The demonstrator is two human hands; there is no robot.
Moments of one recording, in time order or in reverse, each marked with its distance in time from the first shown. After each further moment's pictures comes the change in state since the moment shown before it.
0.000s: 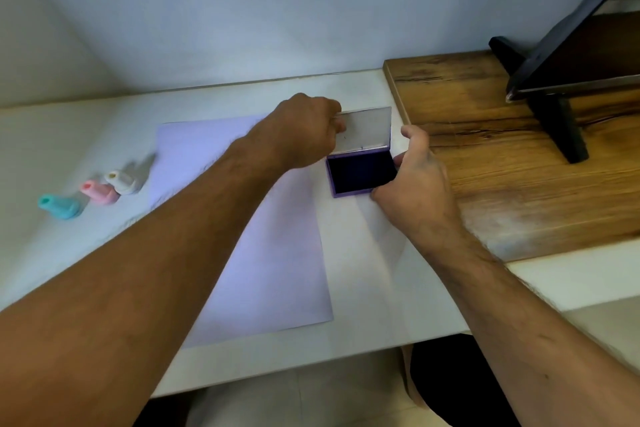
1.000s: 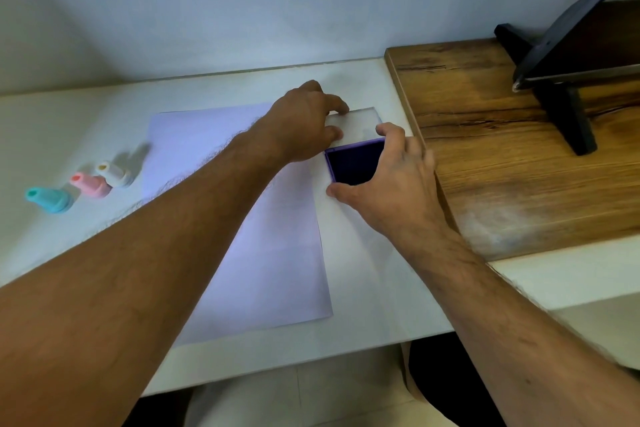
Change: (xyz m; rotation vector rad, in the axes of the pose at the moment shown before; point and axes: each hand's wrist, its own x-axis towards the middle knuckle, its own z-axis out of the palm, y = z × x) left_hand 0.010 -0.008 0.016 -0.053 0.009 0.016; right_hand -0.013 -0.020 0.012 -0.192 -0.037 -0.075
